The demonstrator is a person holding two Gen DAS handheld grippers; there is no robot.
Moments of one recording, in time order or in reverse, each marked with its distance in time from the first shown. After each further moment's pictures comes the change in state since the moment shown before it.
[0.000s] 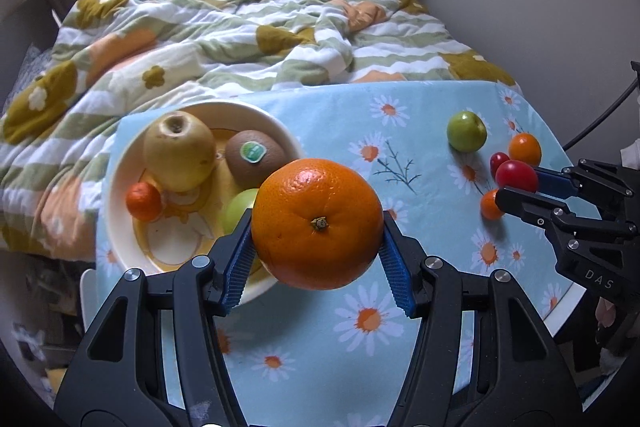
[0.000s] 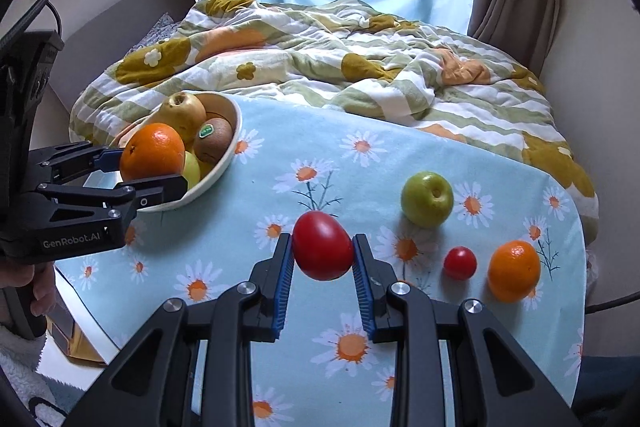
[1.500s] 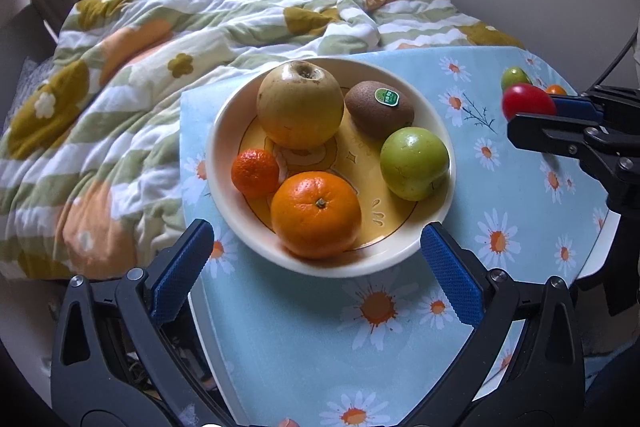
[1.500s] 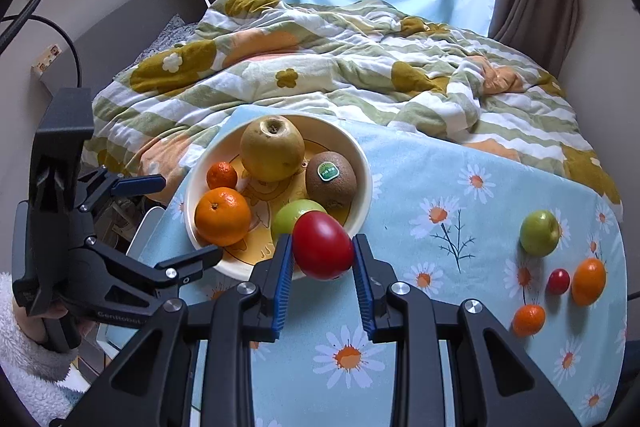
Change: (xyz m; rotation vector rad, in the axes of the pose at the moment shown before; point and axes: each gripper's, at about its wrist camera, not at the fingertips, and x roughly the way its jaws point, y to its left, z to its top) left arm 0.001 0.115 -0.032 0.100 0.038 -0.010; right arm 0.034 0.123 0.050 0.010 0.009 0.022
